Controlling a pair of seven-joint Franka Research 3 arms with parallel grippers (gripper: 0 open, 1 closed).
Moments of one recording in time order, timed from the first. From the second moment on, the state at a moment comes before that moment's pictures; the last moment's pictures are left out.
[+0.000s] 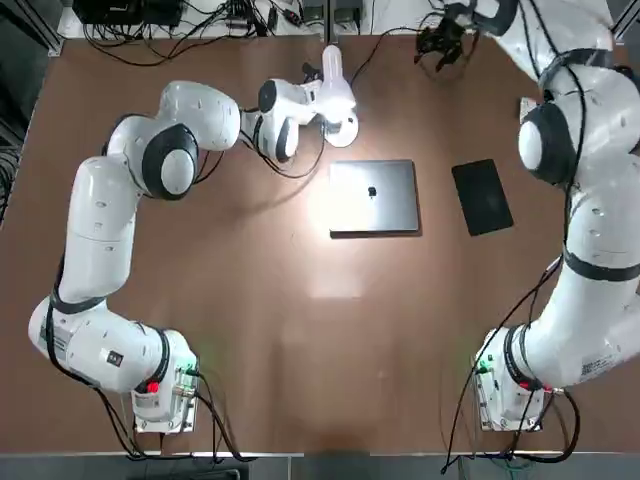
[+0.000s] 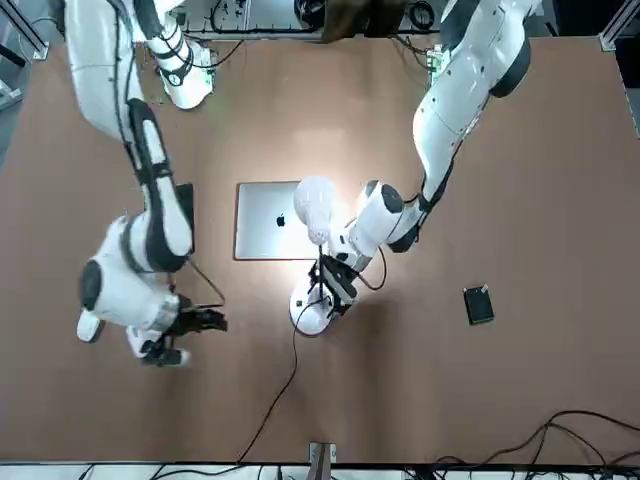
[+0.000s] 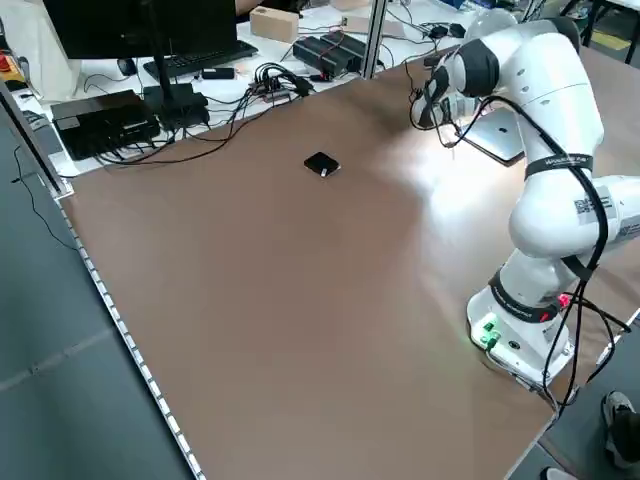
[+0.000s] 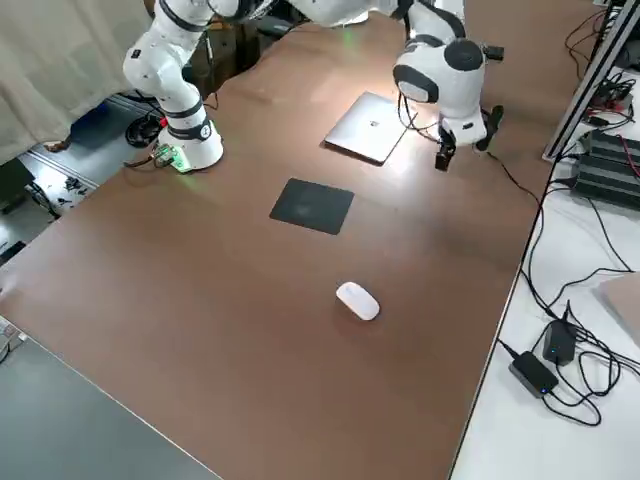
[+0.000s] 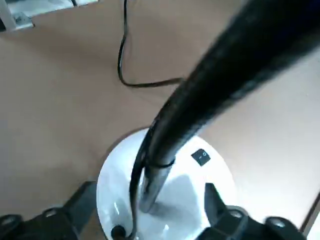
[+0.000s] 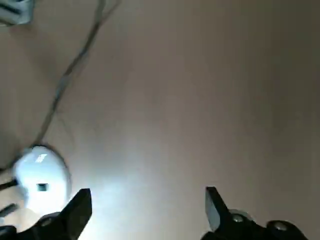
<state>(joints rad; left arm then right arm) -0.35 0.97 -0.38 -1.58 0.01 3.18 0.18 0.26 0.71 -0.19 -1.37 0.50 2.10 -0.13</state>
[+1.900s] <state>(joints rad) 0.19 0.54 -0.30 -1.71 0.11 2.19 -0.30 -0.11 0.79 -0.25 -1.58 0.24 2.43 -0.29</state>
